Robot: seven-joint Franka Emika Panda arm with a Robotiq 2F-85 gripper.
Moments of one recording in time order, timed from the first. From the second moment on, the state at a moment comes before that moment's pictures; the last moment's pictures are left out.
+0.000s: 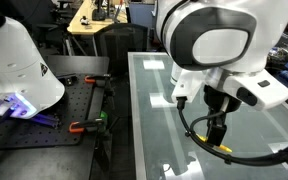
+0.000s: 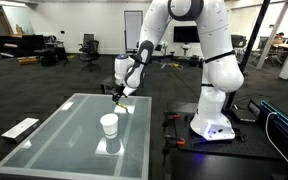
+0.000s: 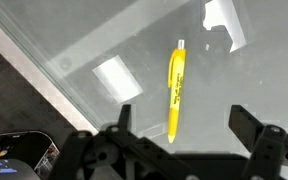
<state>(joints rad) -0.04 0.38 -0.27 -2.37 -0.28 2.94 0.49</state>
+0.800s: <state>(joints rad) -0.03 0.45 -0.27 -2.32 -0.09 2.95 0.37</state>
